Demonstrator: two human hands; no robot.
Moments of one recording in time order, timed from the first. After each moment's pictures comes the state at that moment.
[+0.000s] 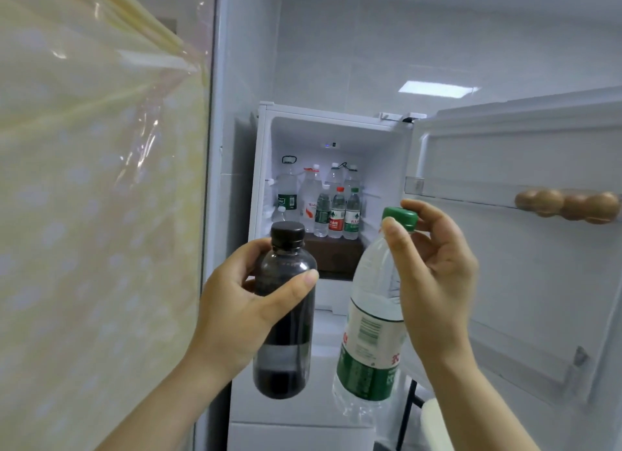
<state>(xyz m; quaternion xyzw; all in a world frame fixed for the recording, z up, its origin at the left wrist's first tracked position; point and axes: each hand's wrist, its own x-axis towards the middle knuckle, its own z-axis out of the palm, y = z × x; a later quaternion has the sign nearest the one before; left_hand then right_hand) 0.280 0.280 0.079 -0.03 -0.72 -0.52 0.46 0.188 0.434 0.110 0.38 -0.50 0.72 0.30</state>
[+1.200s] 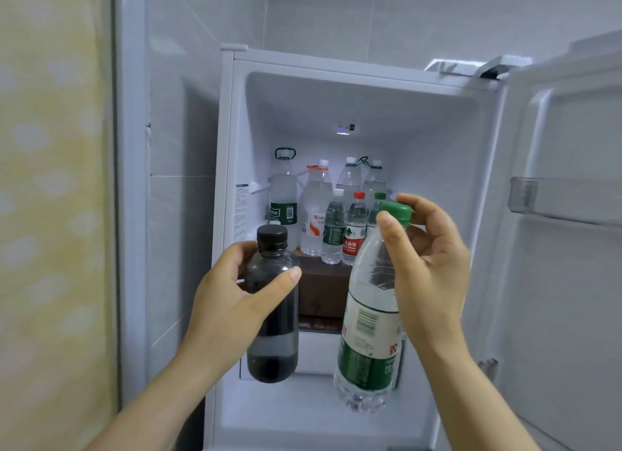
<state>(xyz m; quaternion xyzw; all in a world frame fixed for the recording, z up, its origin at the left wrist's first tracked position) -0.037 0.115 0.079 0.07 -0.75 -0.48 0.45 -0.131 0.275 0.117 0.36 -0.51 0.73 0.29</state>
